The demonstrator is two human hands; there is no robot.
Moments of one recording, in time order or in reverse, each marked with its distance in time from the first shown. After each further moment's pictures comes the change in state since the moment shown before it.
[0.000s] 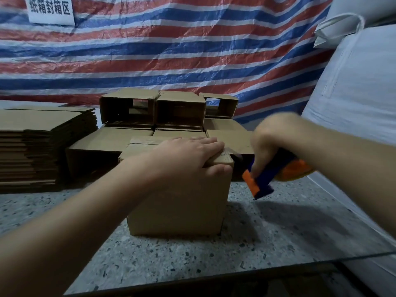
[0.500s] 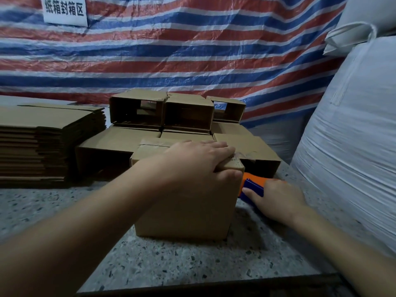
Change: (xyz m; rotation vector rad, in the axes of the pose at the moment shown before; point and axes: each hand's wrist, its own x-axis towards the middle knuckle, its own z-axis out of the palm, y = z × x) left_hand 0.000 -0.002 0.003 -0.031 0.026 0.005; right_hand 0.055 -0.048 0.140 0.561 0.658 0.076
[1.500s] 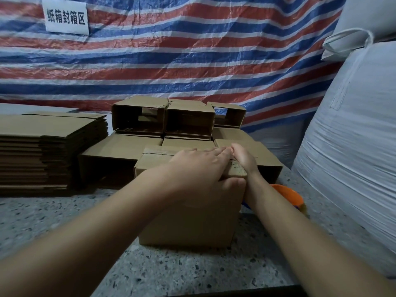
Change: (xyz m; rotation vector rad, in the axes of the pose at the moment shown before) left_hand 0.001 0.002 0.003 0.058 0.017 -0.013; right_hand 0.029 -0.093 -0.069 1.791 -0.220 0.271
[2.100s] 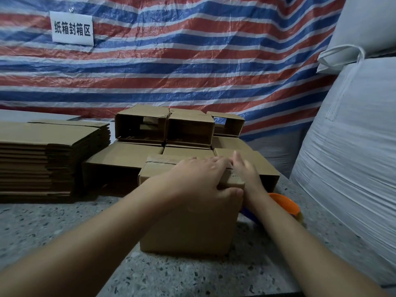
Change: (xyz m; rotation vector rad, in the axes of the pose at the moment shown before) left_hand -0.001 0.001 -0.004 -0.095 0.050 0.003; right_hand -0.010 0.006 -0.012 -0.239 0.029 -0.171
